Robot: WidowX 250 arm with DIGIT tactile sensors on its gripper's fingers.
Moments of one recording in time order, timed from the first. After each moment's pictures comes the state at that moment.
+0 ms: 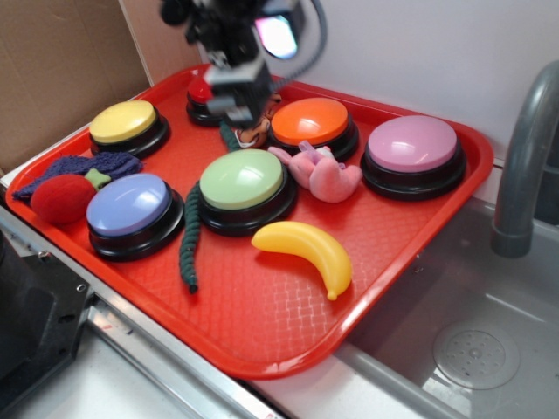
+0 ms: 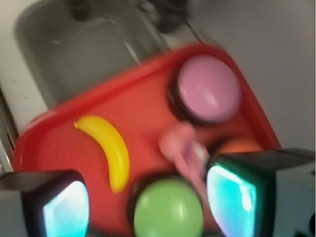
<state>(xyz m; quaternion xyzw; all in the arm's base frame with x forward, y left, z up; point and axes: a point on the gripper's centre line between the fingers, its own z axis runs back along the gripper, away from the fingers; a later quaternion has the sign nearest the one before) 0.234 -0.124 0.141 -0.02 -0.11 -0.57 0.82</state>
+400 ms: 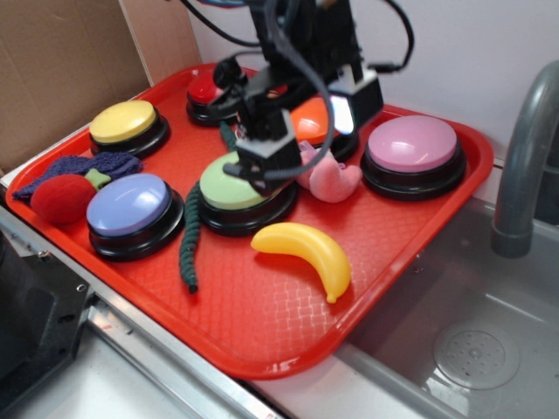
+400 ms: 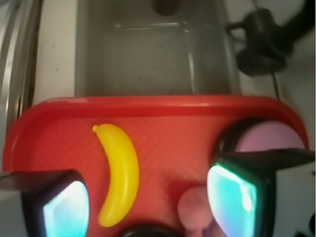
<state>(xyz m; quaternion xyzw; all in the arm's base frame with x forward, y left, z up) 0.230 -0.147 0.102 -0.04 -0.08 -0.73 0.68</state>
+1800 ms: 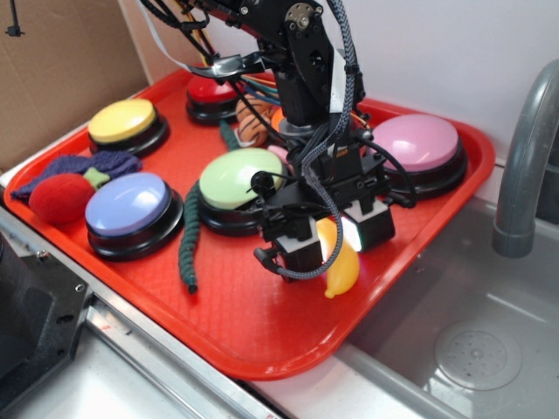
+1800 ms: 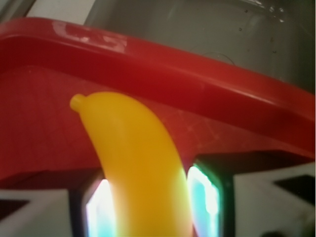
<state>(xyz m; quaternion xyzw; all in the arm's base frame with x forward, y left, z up) 0.223 -0.153 0.020 -0.09 -0.06 -0.80 0.58</state>
